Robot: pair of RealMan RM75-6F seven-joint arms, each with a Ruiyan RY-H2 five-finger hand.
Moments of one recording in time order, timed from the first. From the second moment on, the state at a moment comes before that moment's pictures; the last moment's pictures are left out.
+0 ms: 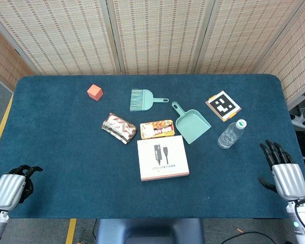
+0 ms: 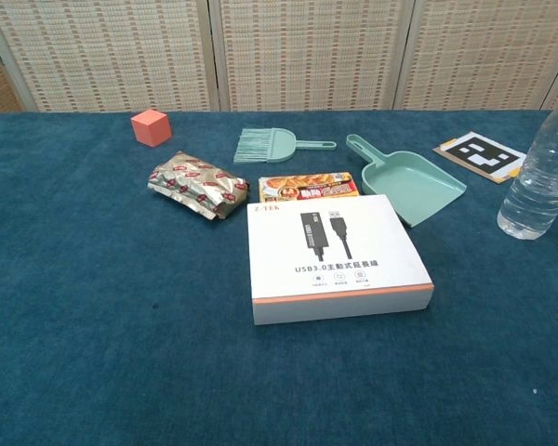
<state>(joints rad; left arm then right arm) -0.13 -1.15 0.02 -1.53 1.58 1.45 0.02 0.10 -1.13 0.04 -1.60 -1.51 1.46 -0.15</state>
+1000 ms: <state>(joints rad) -0.12 -1.13 0.02 -1.55 1.60 1.47 0.01 0.14 -1.21 0.17 -1.54 -1.42 1.45 0.07</state>
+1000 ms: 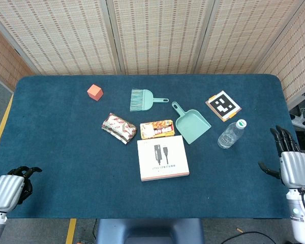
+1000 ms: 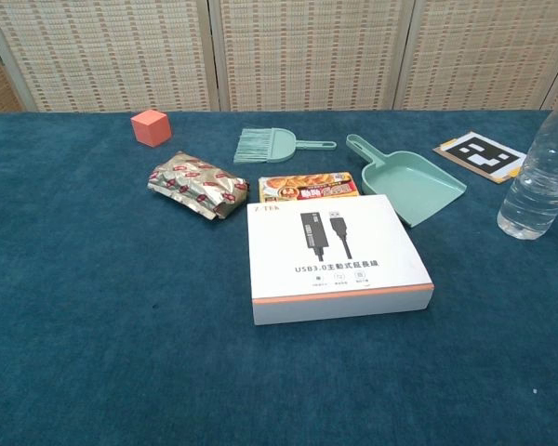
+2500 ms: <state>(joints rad) -0.11 -1.11 0.02 -1.58 1.60 1.48 0.02 0.48 -1.31 0.28 -1.38 -1.12 1.02 0.23</state>
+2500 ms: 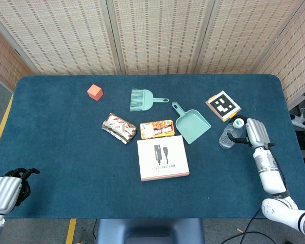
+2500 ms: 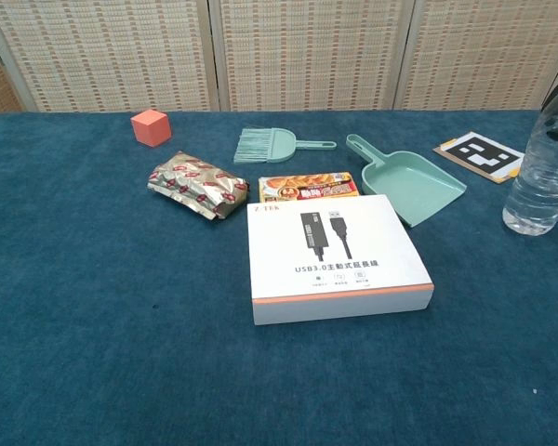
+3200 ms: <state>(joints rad) -0.11 -1.12 0.02 -1.58 1.60 1.47 0.02 0.40 -1.41 0.27 -1.31 -1.37 1.58 -0.17</state>
